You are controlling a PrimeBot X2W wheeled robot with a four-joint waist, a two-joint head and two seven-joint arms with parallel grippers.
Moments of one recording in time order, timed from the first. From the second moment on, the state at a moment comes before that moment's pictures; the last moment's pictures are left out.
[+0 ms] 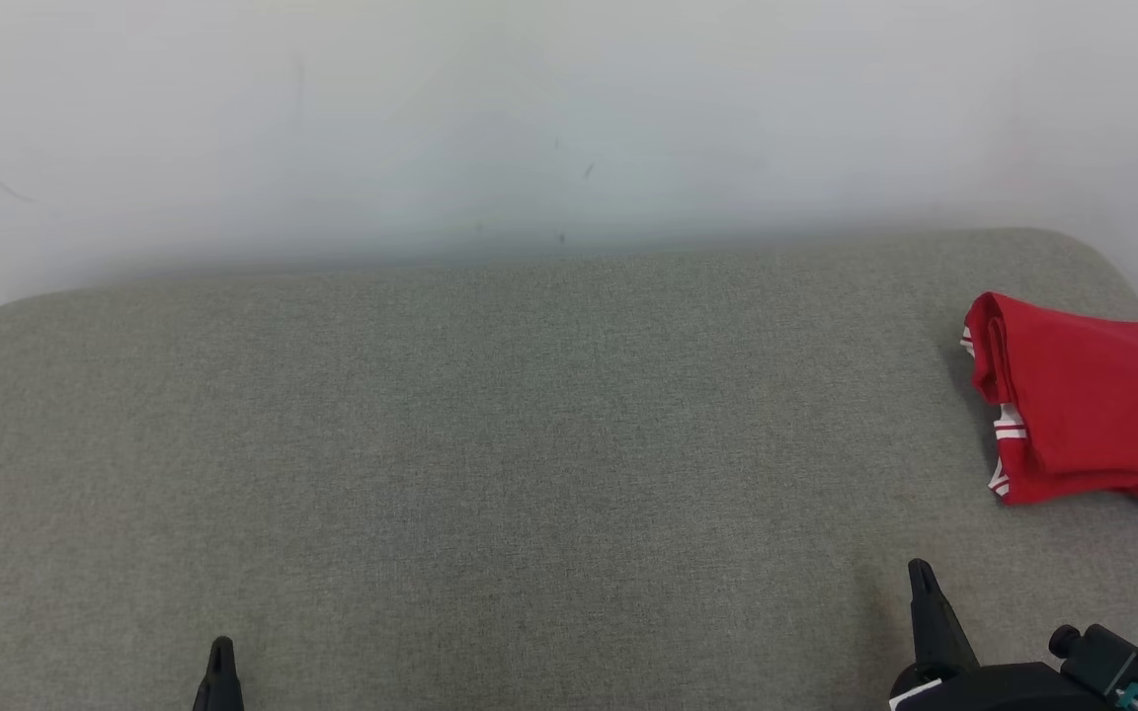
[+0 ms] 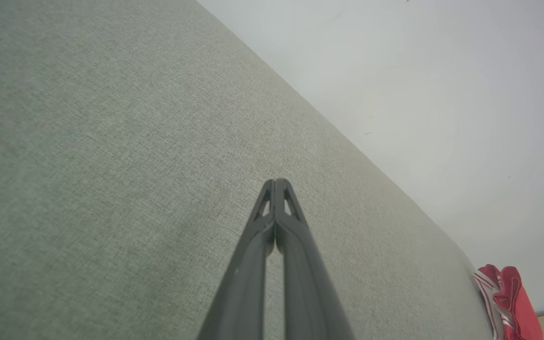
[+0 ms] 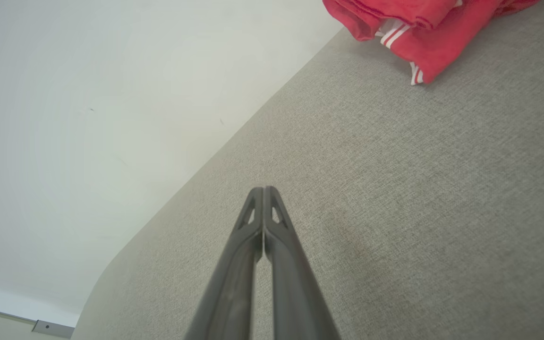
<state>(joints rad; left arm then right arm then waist) 0.04 0.05 0.06 0.24 -0.78 -0.08 -0.11 -0.01 -0.05 -0.07 0.28 0.74 0.13 -0.10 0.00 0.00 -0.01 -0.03</state>
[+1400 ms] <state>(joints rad) -0.04 0.05 0.09 0.24 -1.24 -0.11 0.02 -0.06 -0.05 -0.09 0.26 1.22 0.13 0.02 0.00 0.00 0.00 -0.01</state>
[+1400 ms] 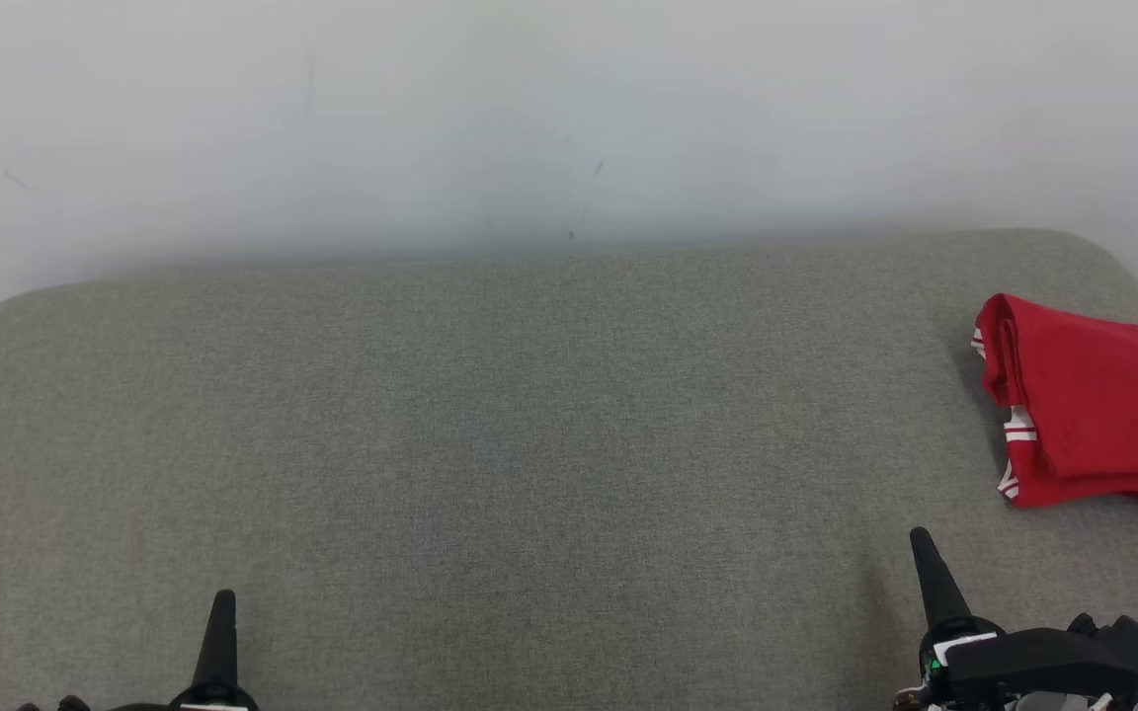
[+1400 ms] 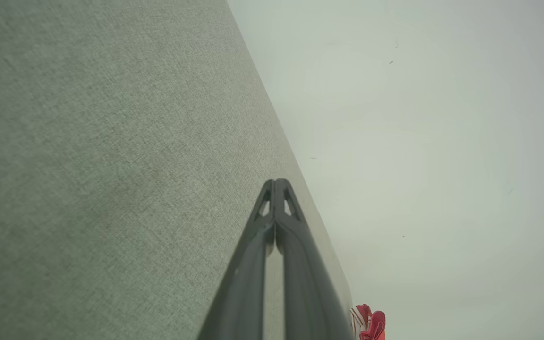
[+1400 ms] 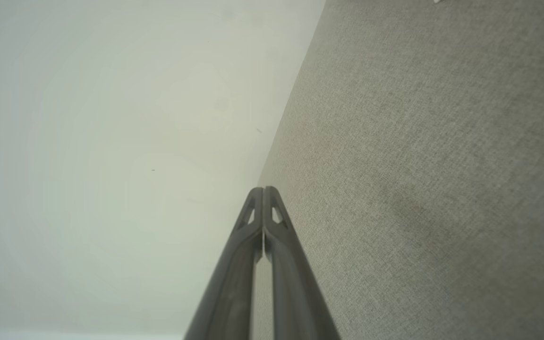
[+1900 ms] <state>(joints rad) -0.06 0.05 0.10 0.24 -1.37 -0.11 0.05 -0.08 -0.05 -0.10 0.26 1.36 0.13 0.05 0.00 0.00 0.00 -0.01</state>
